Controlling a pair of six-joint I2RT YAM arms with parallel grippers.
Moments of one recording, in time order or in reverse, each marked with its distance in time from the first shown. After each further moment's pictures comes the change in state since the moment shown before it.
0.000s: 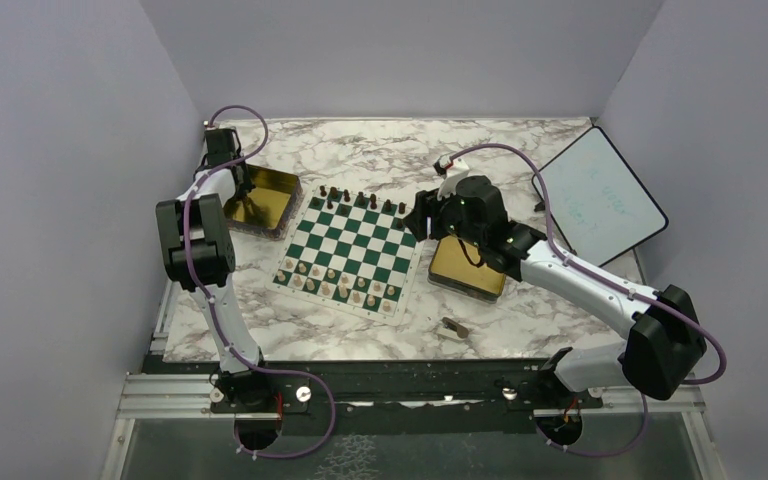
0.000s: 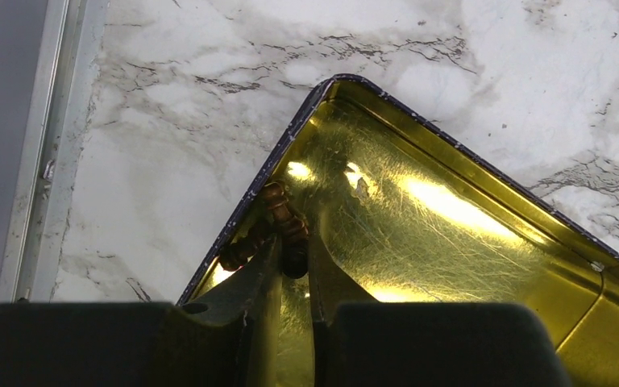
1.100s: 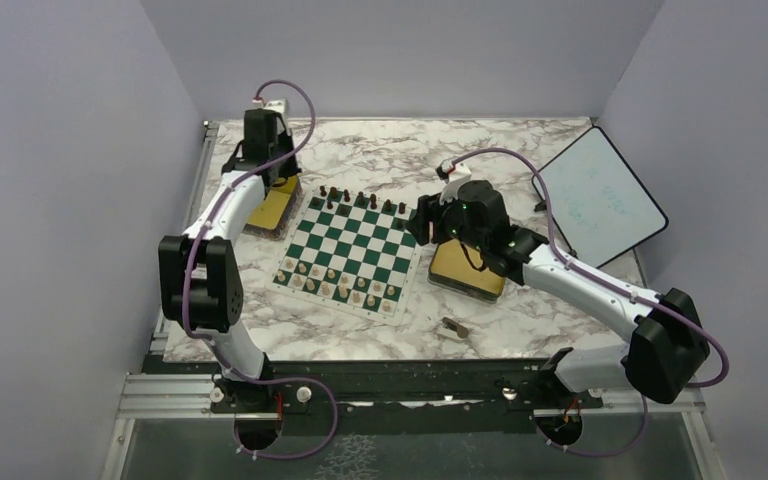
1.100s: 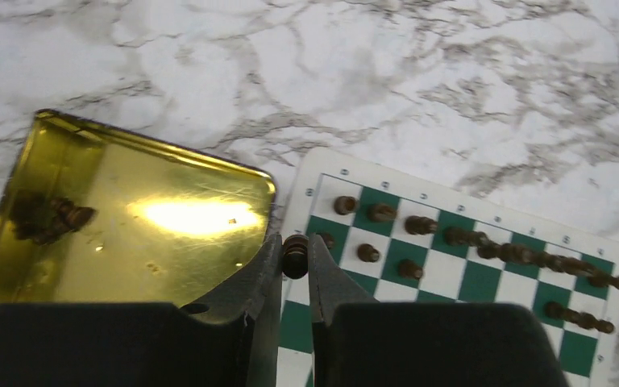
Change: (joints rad) left arm -0.227 -0.338 -0.095 -0.048 0.117 -0.074; right arm 0.000 -0.019 -0.033 0.001 0.000 0.010
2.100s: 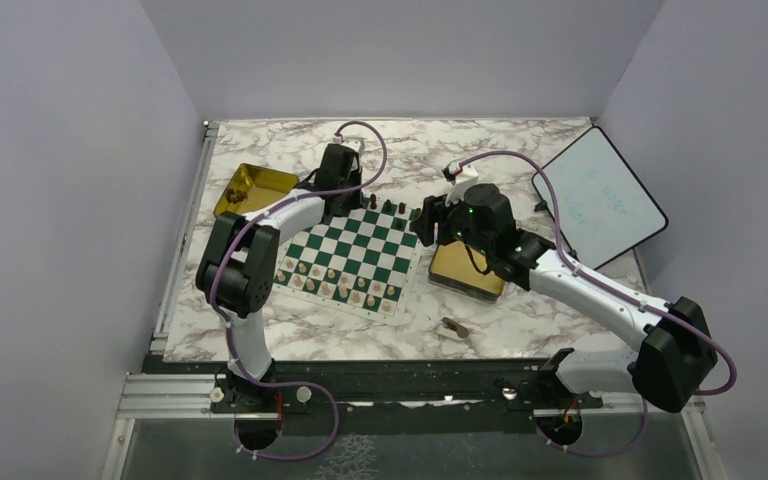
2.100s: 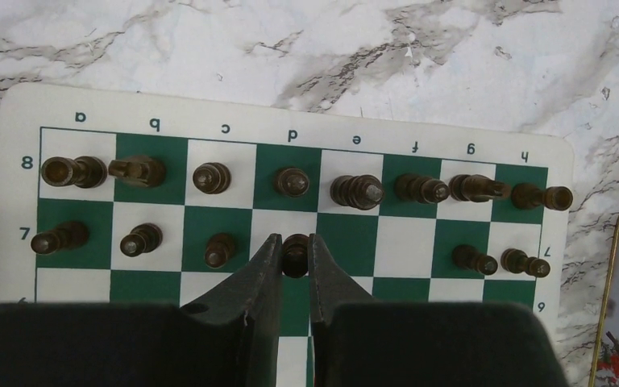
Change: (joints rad) left arm -0.365 0.147 -0.122 0.180 -0.060 -0.081; right arm 0.000 -0.053 -0.032 0.000 0.031 0.002
